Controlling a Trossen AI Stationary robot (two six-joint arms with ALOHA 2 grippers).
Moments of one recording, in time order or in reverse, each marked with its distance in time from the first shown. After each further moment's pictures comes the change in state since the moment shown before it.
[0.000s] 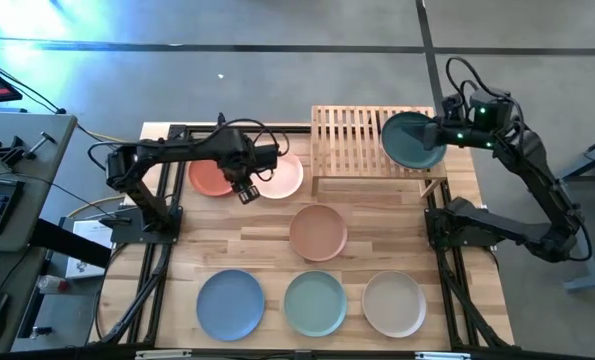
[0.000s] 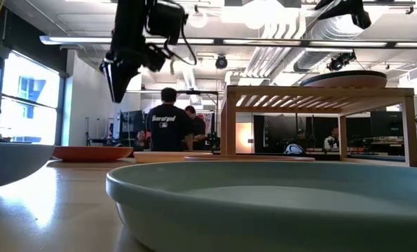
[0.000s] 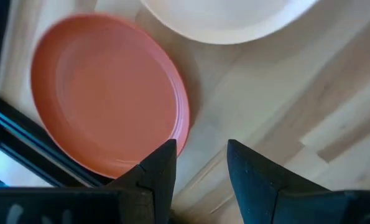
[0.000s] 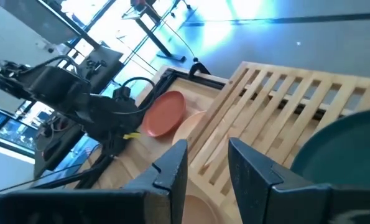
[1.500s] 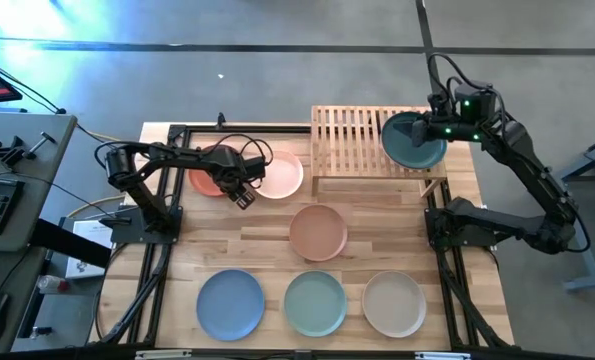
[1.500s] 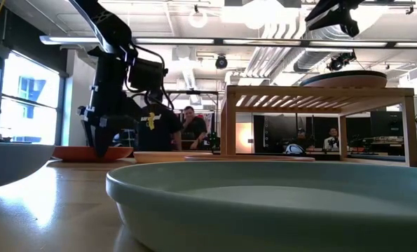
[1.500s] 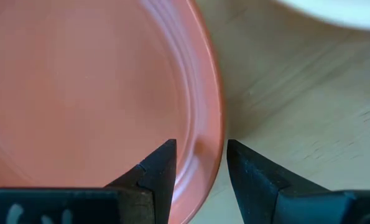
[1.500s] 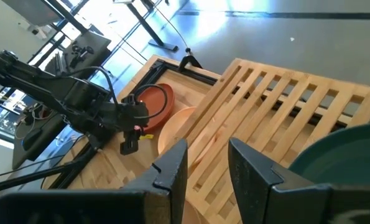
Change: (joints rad) left arm 0.096 0.002 -0.453 0.481 -0.001 -0.105; right arm 0.003 0.088 0.000 0.031 0.008 -0.073
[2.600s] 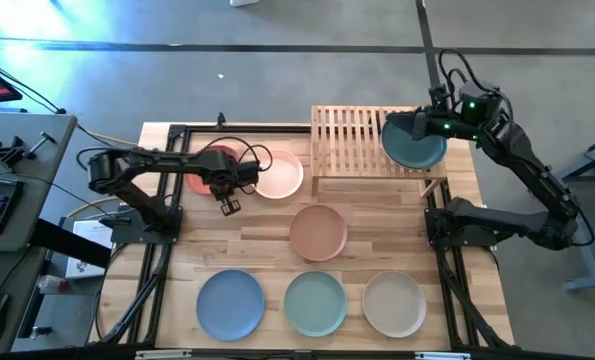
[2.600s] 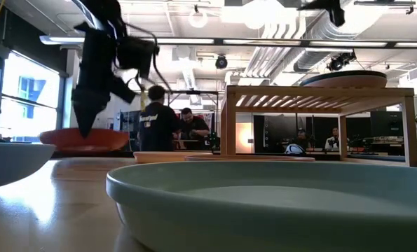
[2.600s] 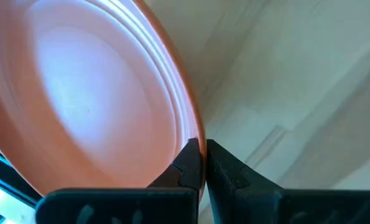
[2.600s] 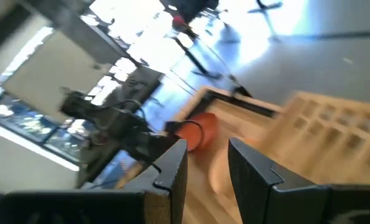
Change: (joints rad) left arm -0.083 -0.167 0.023 -0.196 -0.034 0.264; right arm 0.122 0.000 0.000 0.241 -0.005 0.200
